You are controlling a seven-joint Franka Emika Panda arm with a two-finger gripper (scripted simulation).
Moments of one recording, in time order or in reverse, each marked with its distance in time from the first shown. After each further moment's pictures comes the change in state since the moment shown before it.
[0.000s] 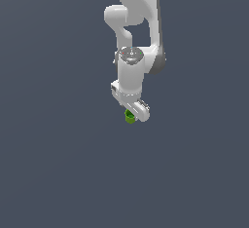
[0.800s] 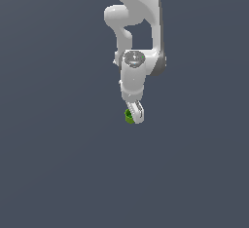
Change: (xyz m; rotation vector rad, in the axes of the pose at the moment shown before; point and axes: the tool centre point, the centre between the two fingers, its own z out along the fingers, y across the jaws) arm -0.022 0.010 0.023 -0.008 -0.004 0.401
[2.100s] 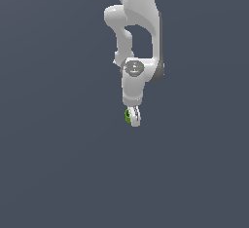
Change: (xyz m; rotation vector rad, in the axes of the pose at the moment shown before) arm -0.005 0.008 0.041 -0.003 0.001 0.144
